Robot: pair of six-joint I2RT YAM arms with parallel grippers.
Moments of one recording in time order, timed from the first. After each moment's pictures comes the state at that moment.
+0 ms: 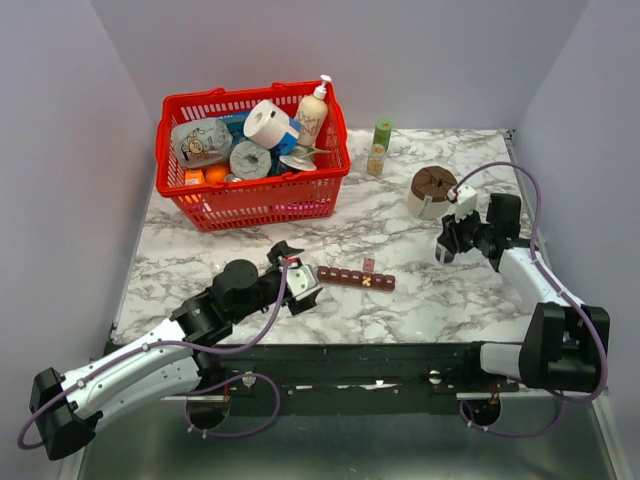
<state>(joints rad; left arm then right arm) -0.92 0.68 0.50 -0.03 0.07 0.38 -0.09 1.28 0.71 -0.17 -0.46 -0.51</state>
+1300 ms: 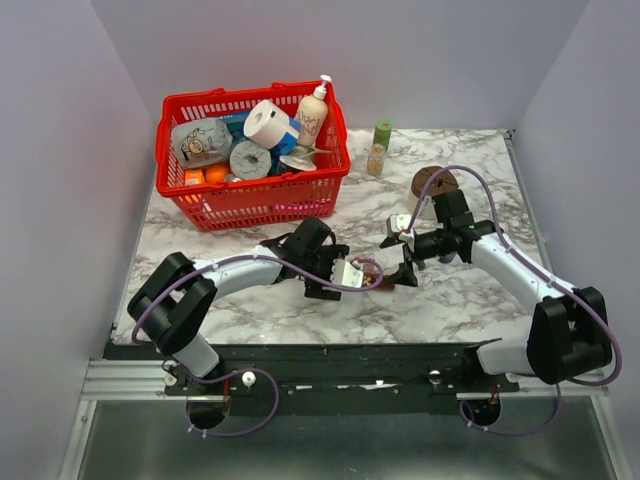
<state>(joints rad) -0.77 1.58 0.87 -0.21 0.45 0.96 0.29 1.34 0.86 -0.56 -1.00 -1.07</state>
